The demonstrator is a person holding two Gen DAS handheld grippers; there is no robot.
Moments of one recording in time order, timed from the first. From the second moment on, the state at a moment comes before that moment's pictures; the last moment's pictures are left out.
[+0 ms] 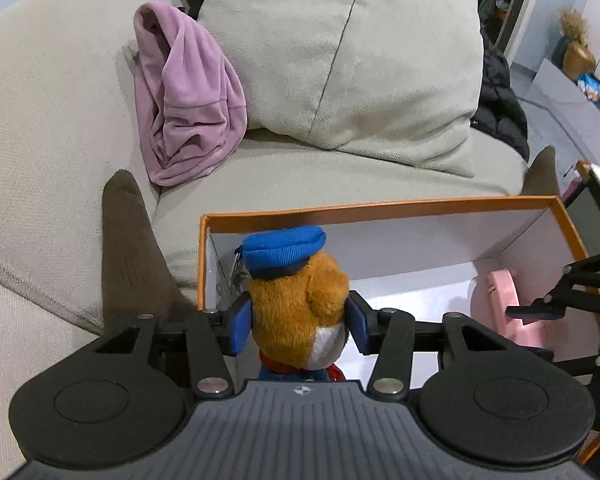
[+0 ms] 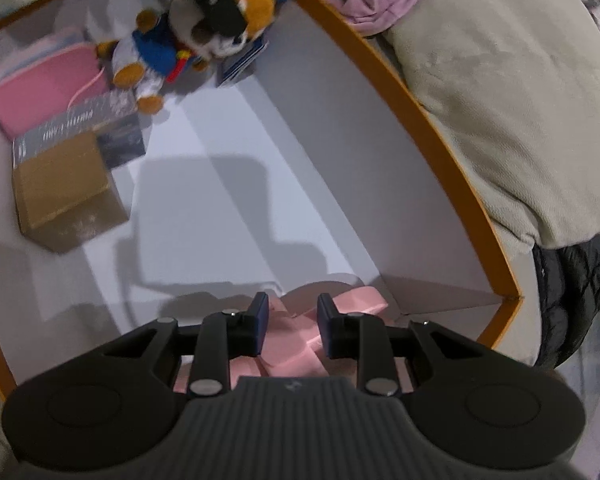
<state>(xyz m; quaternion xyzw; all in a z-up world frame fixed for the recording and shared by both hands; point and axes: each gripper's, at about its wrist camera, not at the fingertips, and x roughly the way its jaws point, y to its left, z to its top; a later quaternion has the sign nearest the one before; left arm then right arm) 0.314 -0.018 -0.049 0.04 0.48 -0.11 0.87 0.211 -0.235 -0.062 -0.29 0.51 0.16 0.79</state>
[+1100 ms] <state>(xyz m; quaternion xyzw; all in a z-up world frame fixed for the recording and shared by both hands) 0.167 -0.020 0.021 -0.01 0.32 -0.13 0.94 0.114 -0.230 -0.011 -0.09 0.35 0.12 0.92</state>
